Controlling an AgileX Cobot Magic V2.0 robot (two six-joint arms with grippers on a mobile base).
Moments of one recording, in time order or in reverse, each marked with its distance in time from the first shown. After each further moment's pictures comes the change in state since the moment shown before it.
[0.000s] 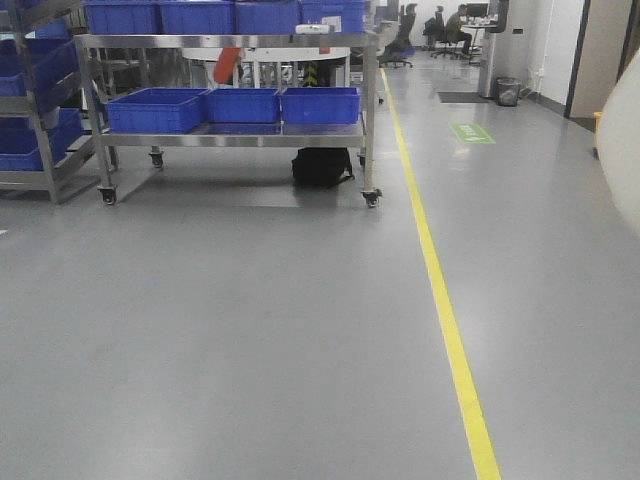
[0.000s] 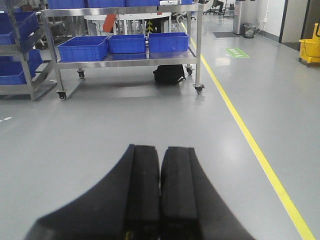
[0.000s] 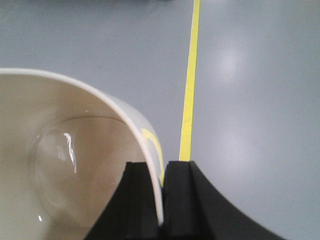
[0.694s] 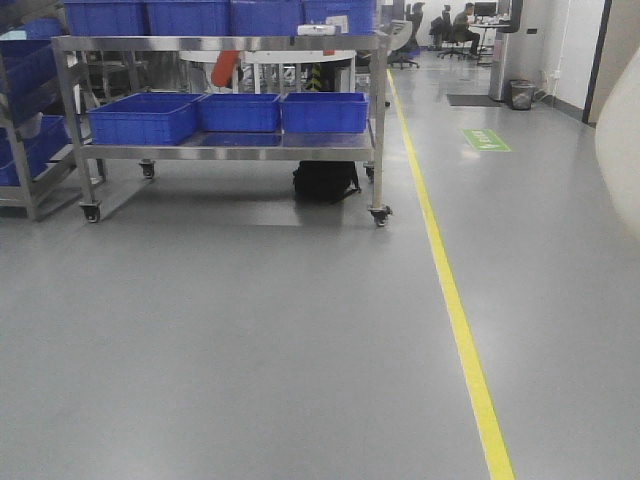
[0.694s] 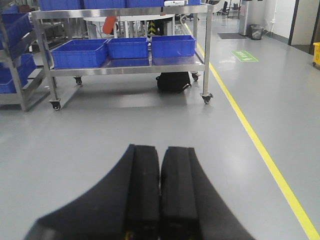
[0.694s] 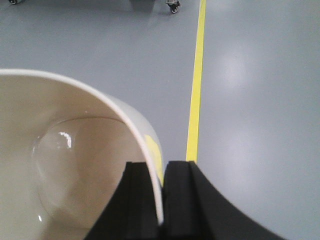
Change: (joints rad) left arm 0.000 0.000 0.000 0.000 0.000 0.000; right arm 0.000 0.000 0.000 0.000 0.000 0.000
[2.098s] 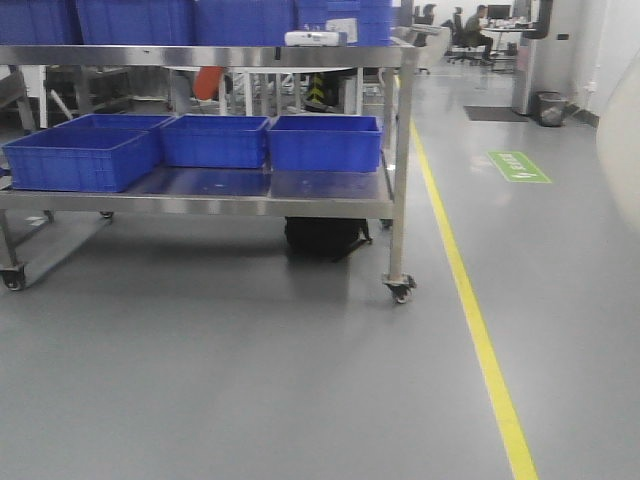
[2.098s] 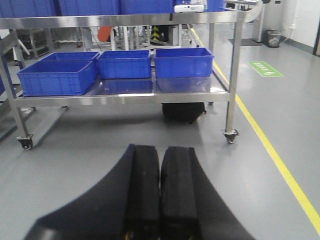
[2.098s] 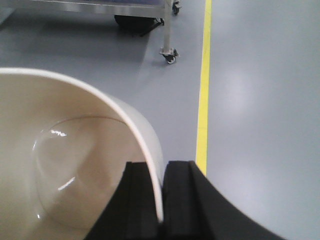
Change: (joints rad) left arm 0.000 0.000 0.000 0.000 0.000 0.000; right arm 0.000 0.000 0.000 0.000 0.000 0.000
